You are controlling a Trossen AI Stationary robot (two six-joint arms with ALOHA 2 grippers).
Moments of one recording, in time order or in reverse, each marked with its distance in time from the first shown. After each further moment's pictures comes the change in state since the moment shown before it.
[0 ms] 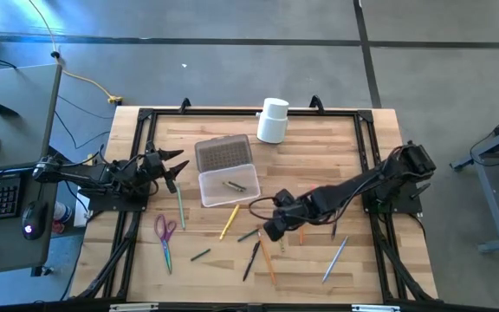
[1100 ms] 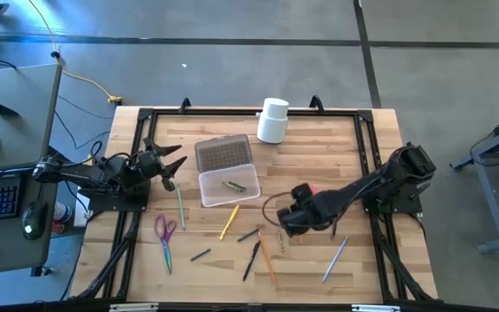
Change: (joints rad) left arm 0.000 0.000 0.000 0.255 0.067 0.188; right arm 0.026 0.007 0.002 -0.420 0.224 0.331
